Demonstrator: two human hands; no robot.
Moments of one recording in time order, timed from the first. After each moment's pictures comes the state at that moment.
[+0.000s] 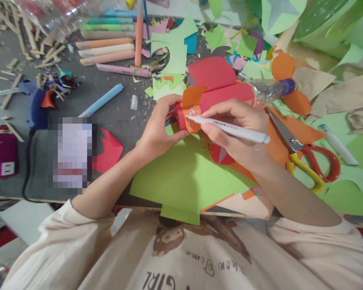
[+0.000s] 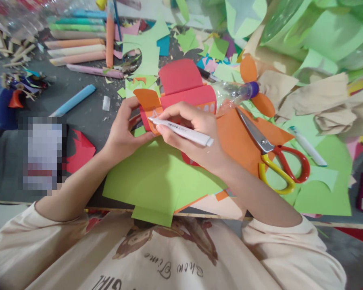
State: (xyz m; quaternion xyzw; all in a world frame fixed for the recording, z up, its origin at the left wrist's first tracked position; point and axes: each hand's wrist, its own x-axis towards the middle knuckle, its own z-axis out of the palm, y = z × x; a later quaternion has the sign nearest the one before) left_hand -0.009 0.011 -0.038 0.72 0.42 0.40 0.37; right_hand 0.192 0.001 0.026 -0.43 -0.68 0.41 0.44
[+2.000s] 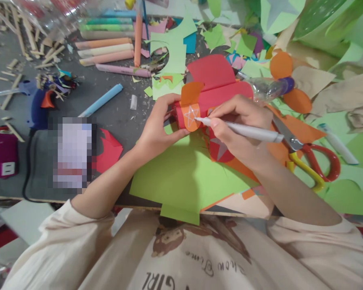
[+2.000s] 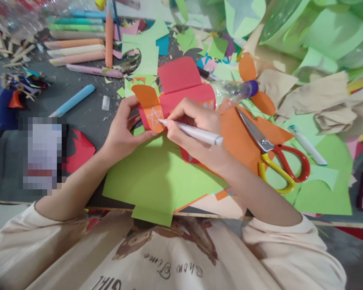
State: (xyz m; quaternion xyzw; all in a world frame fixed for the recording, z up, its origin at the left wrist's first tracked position) left_hand -0.010 0.012 -0.044 0.74 0.41 0.40 0.35; right_hand 0.198 0.003 0.026 -0.43 -0.69 0.36 0.45
